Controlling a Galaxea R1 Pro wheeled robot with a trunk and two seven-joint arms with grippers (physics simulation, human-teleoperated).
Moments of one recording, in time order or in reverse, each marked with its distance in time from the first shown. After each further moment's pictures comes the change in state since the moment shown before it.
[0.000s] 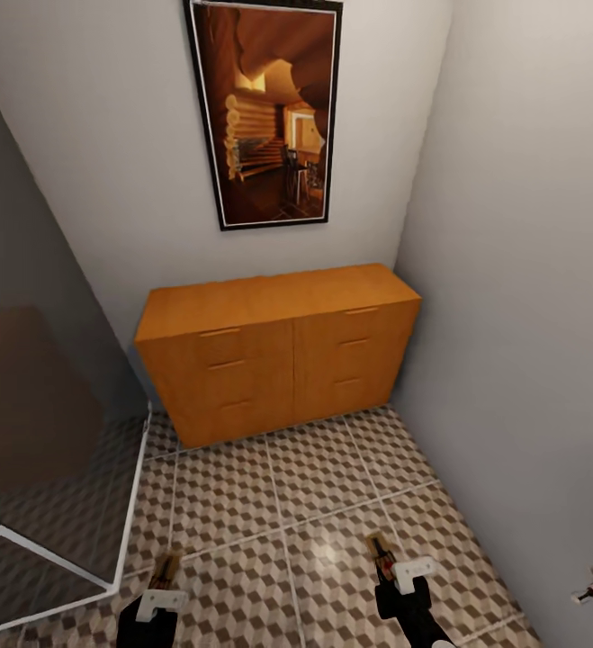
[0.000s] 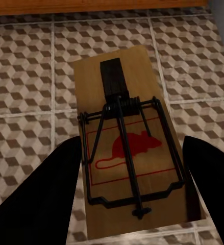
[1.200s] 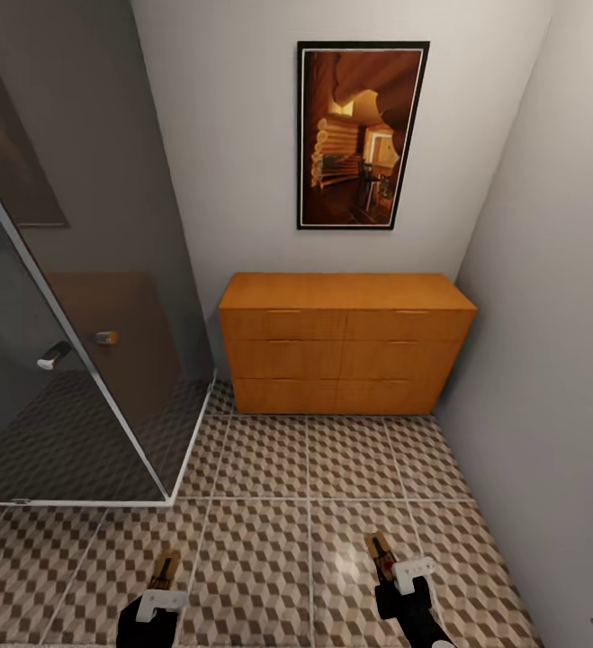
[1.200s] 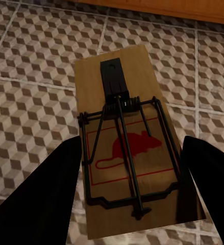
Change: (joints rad) left arm 0.000 0.000 0.000 0.000 0.000 0.000 0.001; right arm 0.000 0.000 0.000 0.001 0.001 0.000 -0.001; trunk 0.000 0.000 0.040
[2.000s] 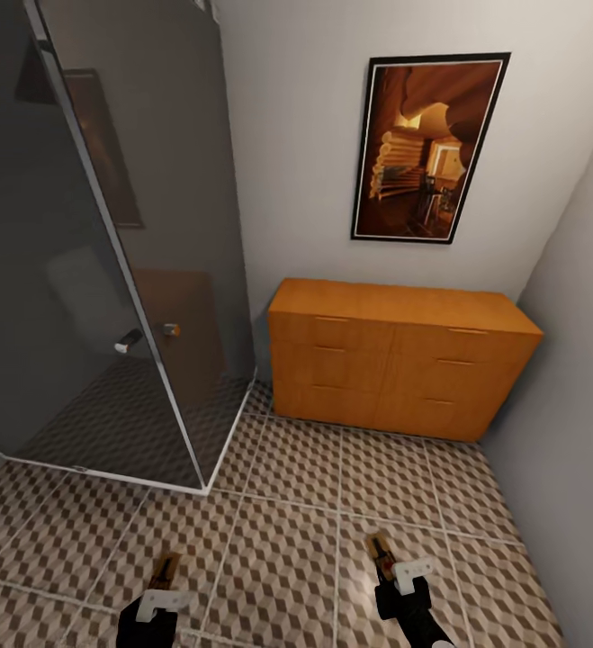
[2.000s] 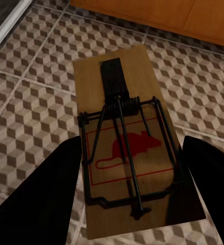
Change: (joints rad) left arm 0.000 0.000 0.000 0.000 0.000 0.000 0.000; right arm 0.000 0.000 0.000 0.001 0.000 0.000 0.001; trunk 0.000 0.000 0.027
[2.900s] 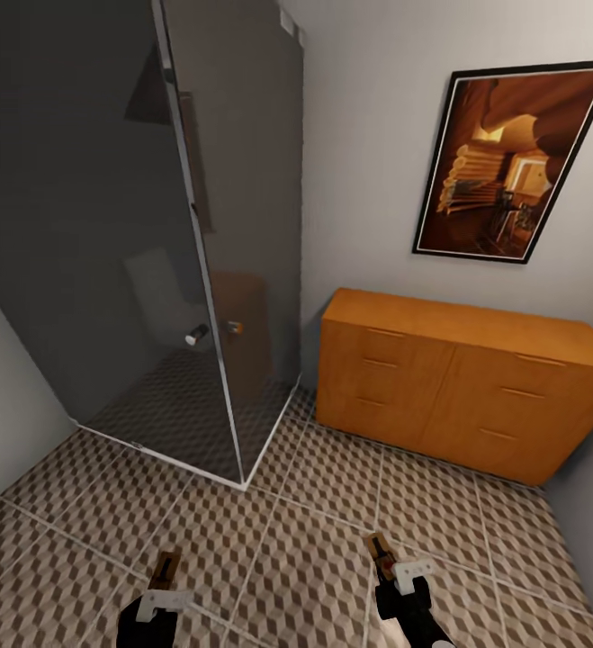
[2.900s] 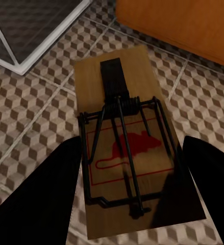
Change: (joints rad) left arm 0.000 0.000 0.000 0.000 0.000 0.000 0.000; right arm 0.000 0.000 0.000 0.000 0.000 0.000 -0.001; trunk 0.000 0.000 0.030
